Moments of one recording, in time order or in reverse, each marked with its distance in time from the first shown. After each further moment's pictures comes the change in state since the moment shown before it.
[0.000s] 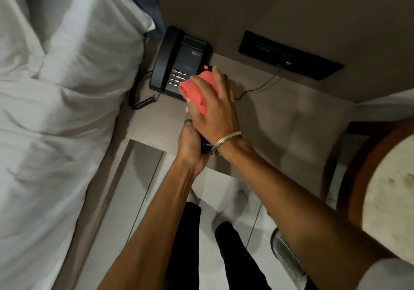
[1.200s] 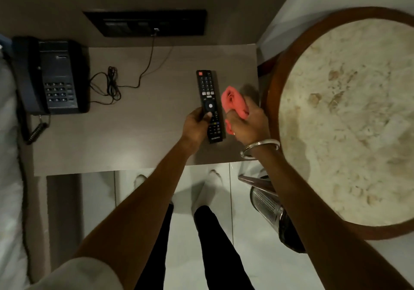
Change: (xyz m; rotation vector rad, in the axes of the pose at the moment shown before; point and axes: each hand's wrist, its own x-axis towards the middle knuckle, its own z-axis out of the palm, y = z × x) left_hand 0.048 -0.205 0.121 0.908 -0.345 0.002; right_hand -0.160 0.209 -0.150 0.411 0.246 0.837
